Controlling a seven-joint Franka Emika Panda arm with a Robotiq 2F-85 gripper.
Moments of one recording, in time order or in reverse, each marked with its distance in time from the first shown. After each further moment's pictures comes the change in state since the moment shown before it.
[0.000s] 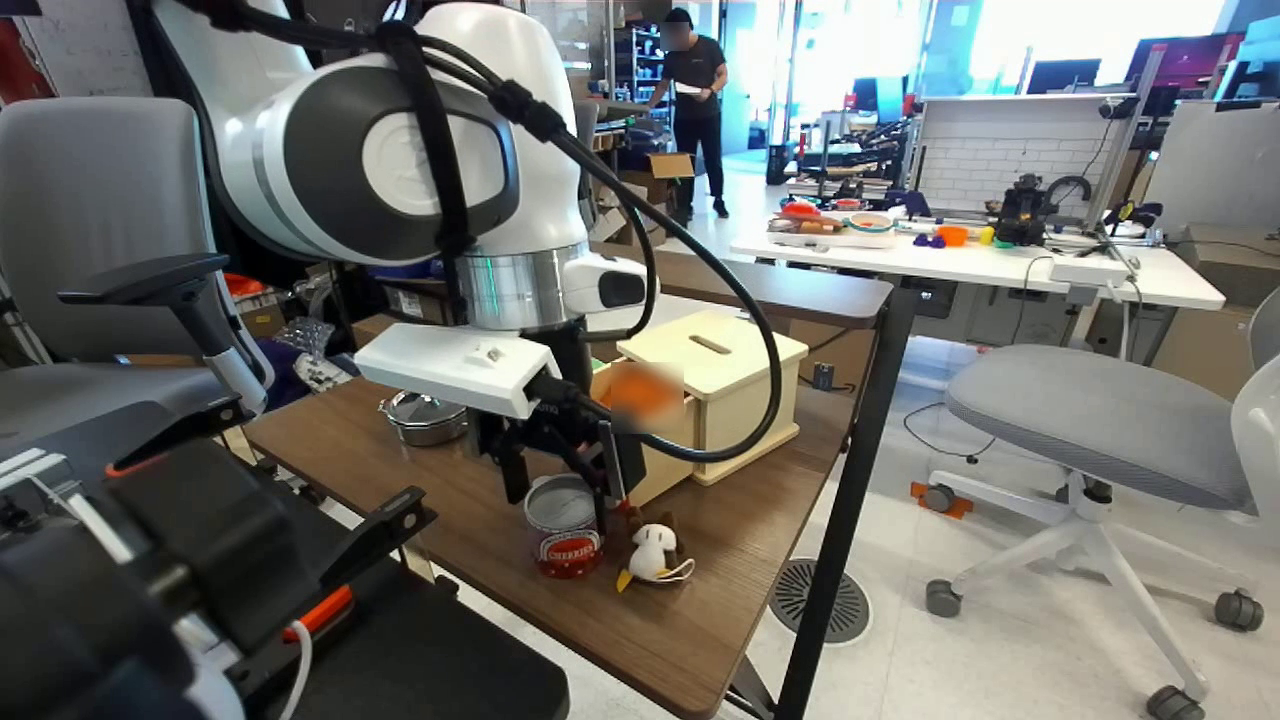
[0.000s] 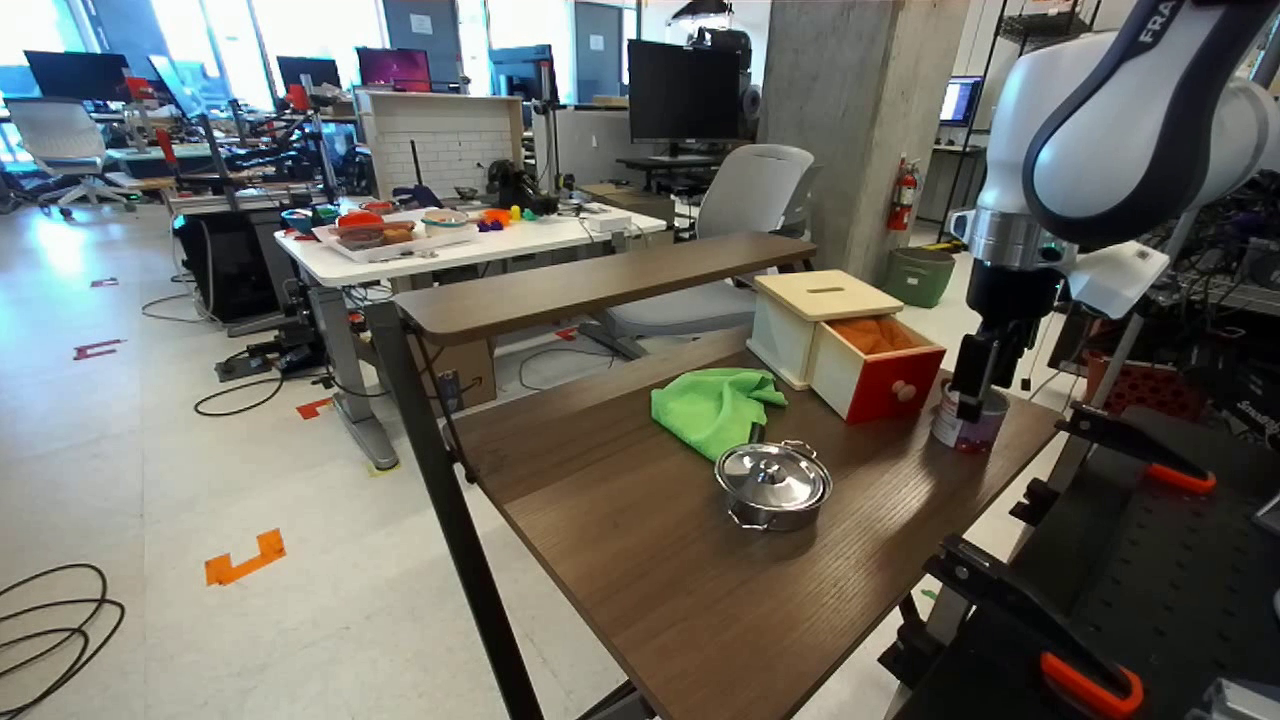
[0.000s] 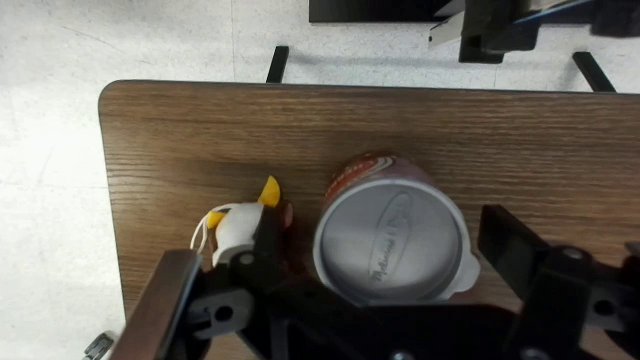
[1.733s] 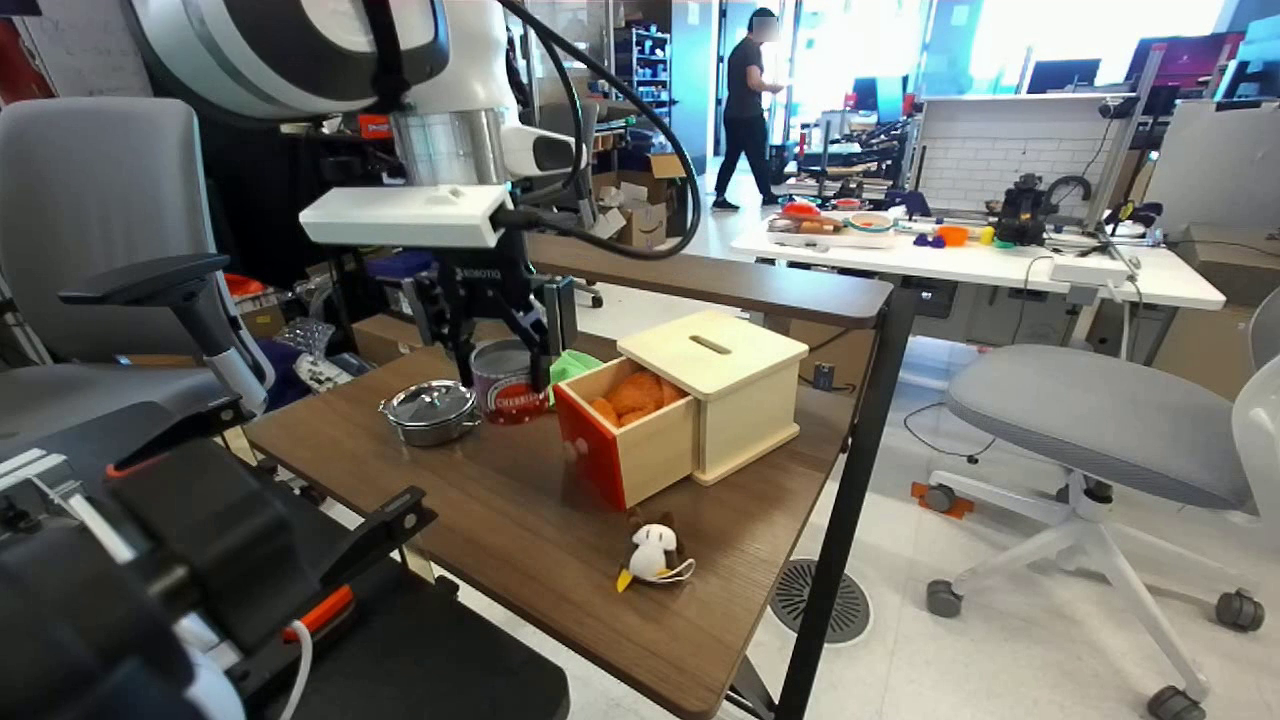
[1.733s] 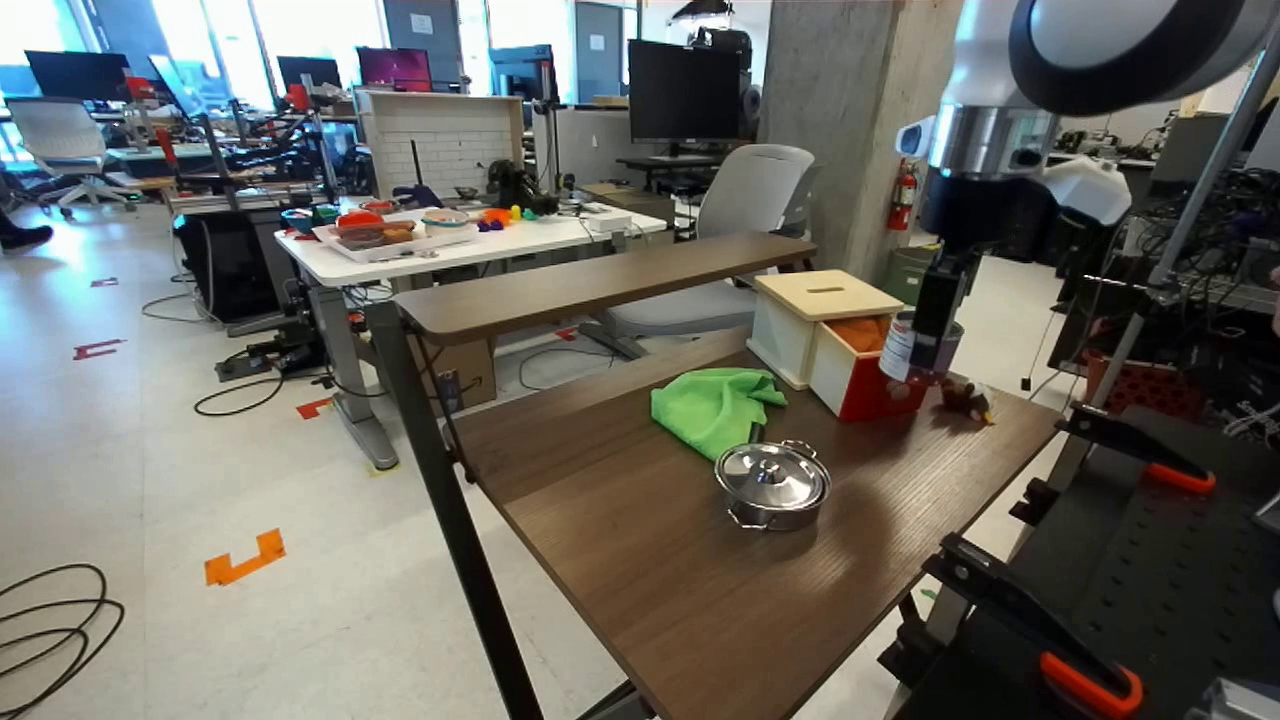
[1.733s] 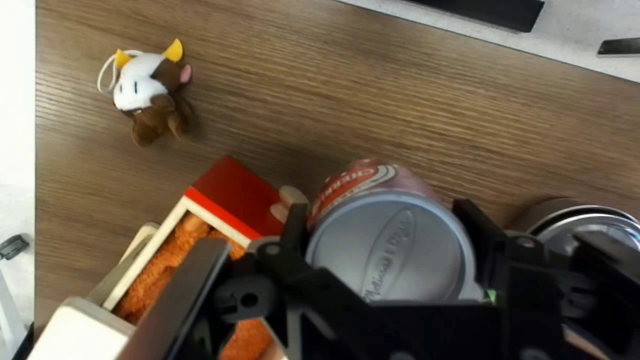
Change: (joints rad) arm -0.005 -0.225 0.170 -0.051 0.022 -0.126 -0.117
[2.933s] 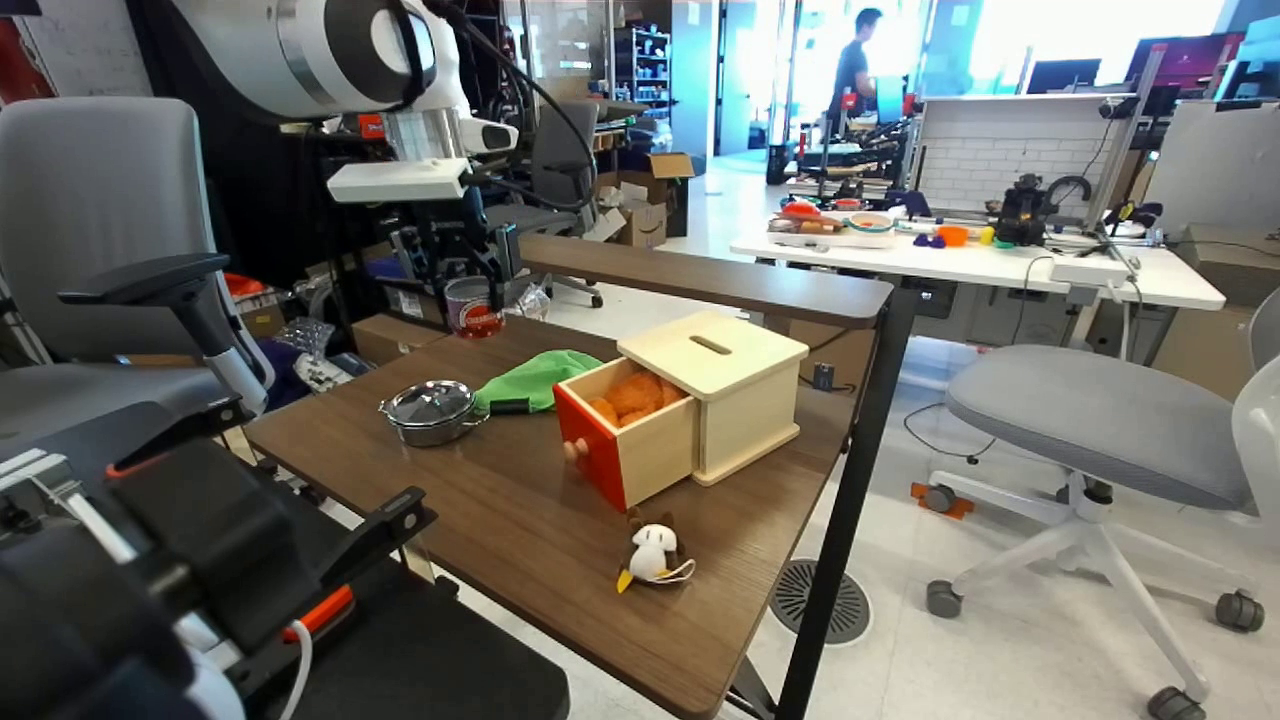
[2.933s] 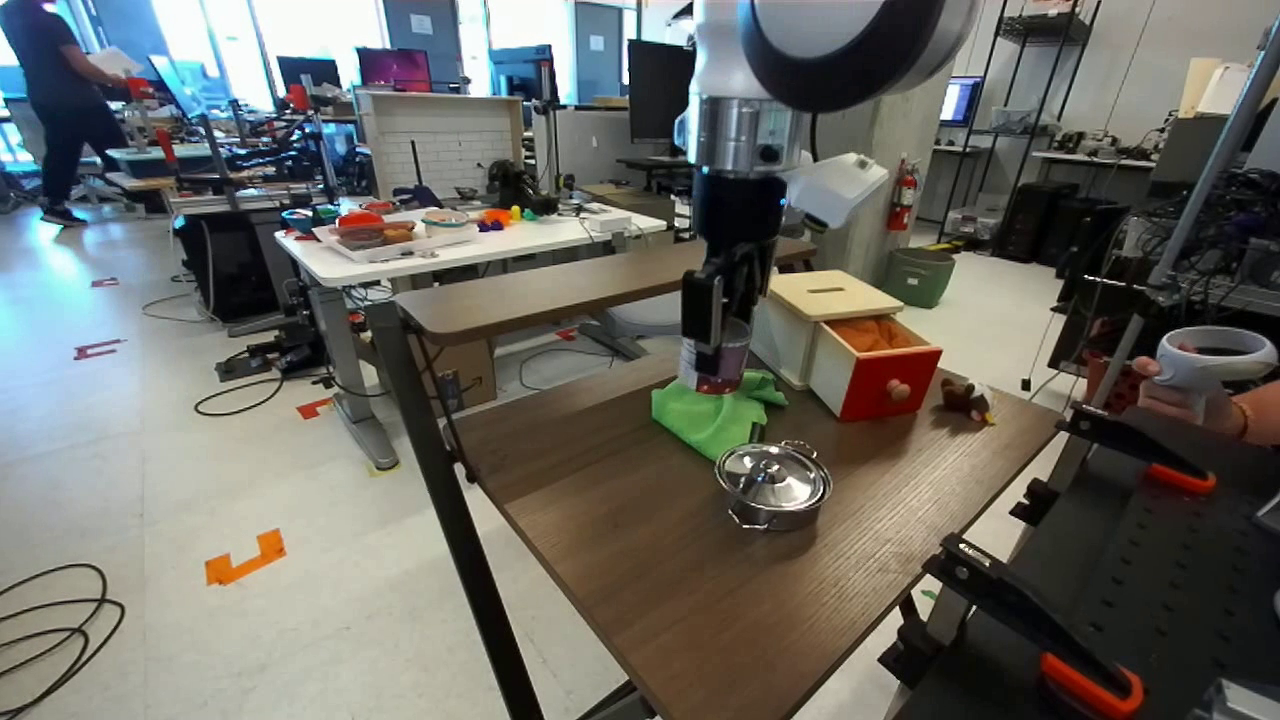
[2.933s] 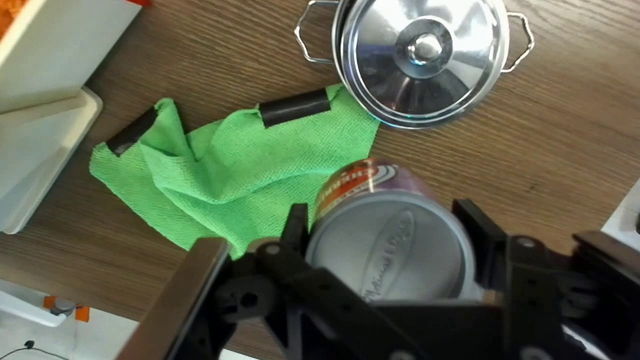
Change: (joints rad) arm 0.281 0.231 0.047 0.400 -0.027 -0.153 0.239
